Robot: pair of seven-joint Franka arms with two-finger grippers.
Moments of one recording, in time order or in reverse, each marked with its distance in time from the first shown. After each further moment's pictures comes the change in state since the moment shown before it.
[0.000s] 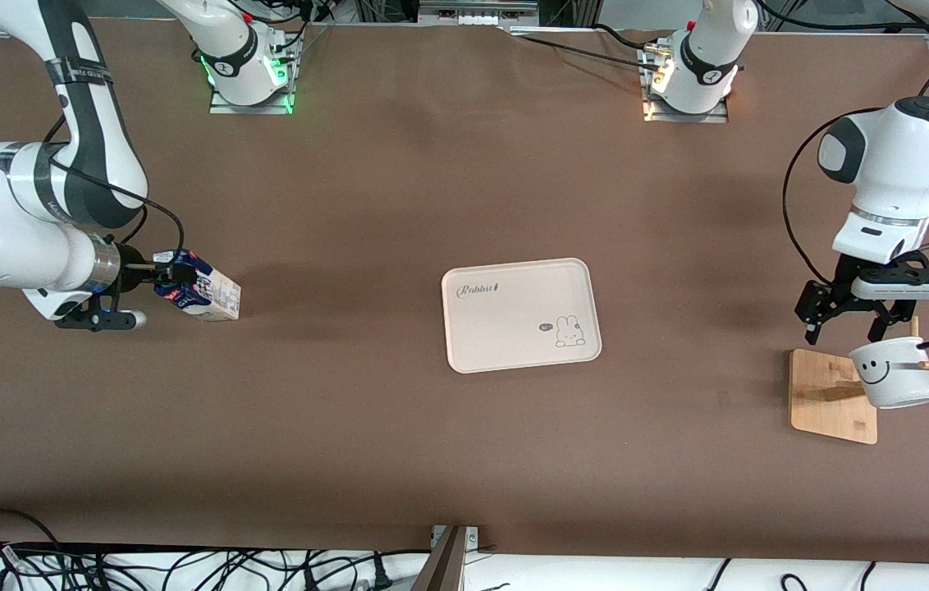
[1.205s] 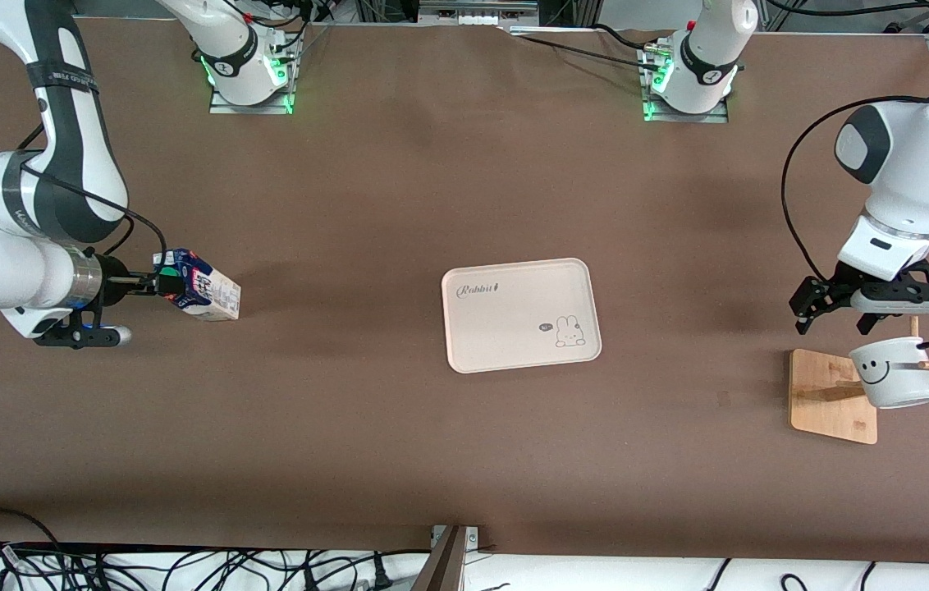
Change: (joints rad) left arm -0.033 -0.043 -0.004 0.098 -0.042 -0.335 0.000; right arm -0.001 0.060 0.000 0.178 0.000 -0.125 0.007
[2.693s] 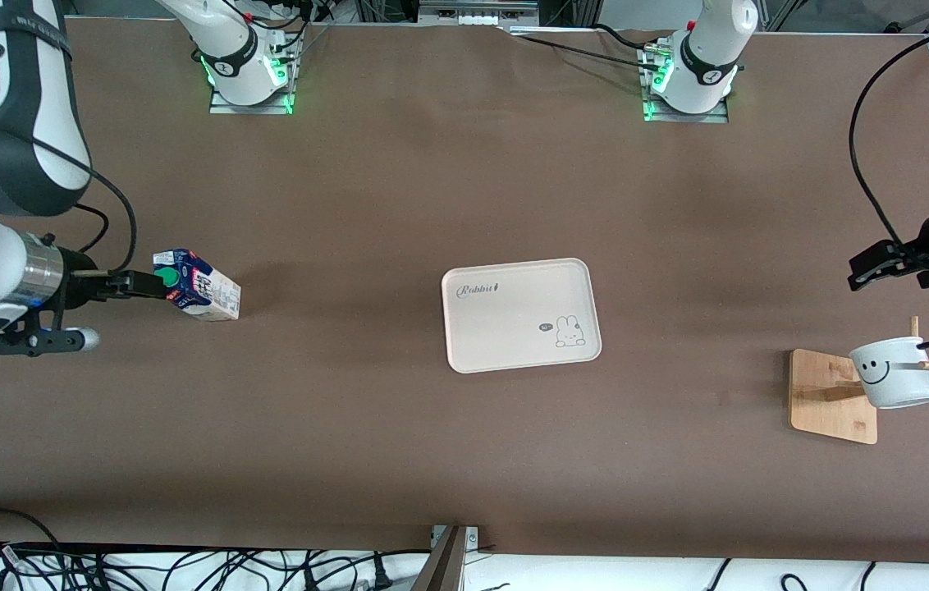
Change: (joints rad) left arm -0.001 0.031 -0.001 0.505 -0.031 -0.894 -0.020; right arm 0.012 0.056 0.024 0.290 0.001 -0.171 -0.001
